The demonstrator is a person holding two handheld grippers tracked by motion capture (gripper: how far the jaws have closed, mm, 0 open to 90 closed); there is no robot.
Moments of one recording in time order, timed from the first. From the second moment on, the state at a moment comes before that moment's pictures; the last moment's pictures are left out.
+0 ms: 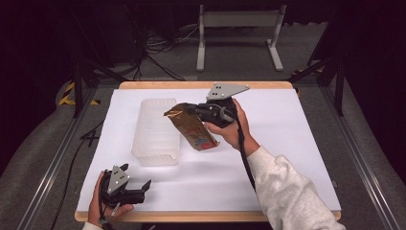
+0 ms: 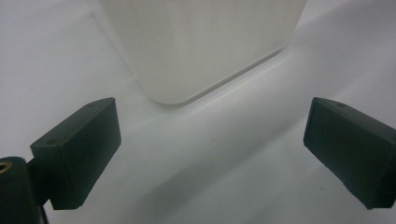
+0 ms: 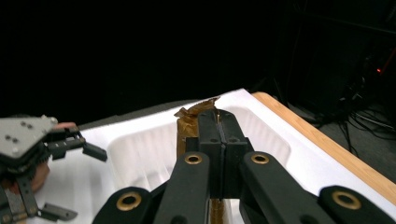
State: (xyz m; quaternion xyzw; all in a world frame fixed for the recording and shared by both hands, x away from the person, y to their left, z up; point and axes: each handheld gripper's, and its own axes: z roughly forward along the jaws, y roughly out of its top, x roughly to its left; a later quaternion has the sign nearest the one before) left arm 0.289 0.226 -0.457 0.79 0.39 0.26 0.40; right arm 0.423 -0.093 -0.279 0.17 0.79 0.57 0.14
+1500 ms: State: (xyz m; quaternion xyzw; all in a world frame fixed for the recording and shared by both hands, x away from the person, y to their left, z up) left arm 0.283 0.230 -0.459 0.79 0.39 0.25 0.41; right arm 0.468 0.034 -0.291 0.16 0.79 0.58 0.13
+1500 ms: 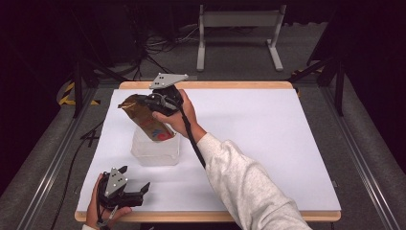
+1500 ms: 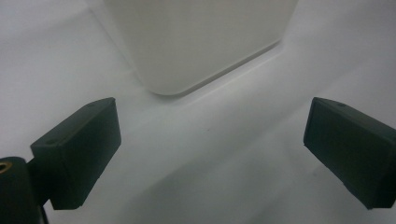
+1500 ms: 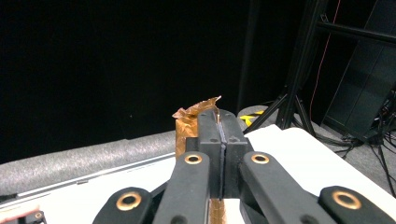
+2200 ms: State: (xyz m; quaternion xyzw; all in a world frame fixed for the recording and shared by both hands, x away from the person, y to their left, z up) left arm 0.283 0.229 -0.459 0.79 0.39 0.25 0.40; right arm 0.460 0.017 -0.325 0.16 0.79 0.58 0.12
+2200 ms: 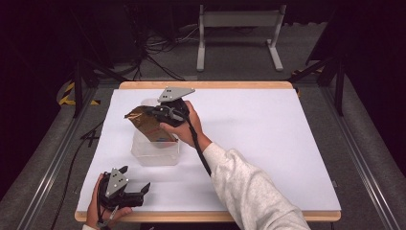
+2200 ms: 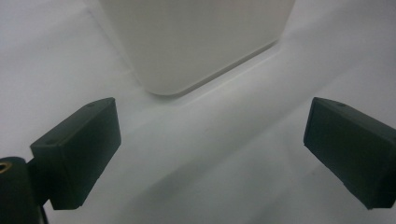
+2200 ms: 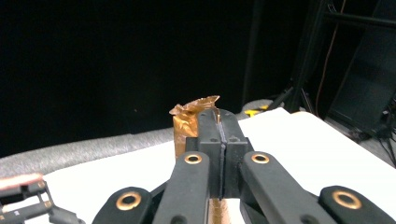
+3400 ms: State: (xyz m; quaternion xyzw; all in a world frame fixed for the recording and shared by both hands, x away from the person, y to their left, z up) left arm 0.282 0.226 -0.460 0.80 0.38 0.26 0.39; right arm 0.448 -0.039 -0.338 0.15 0.80 0.57 0.13
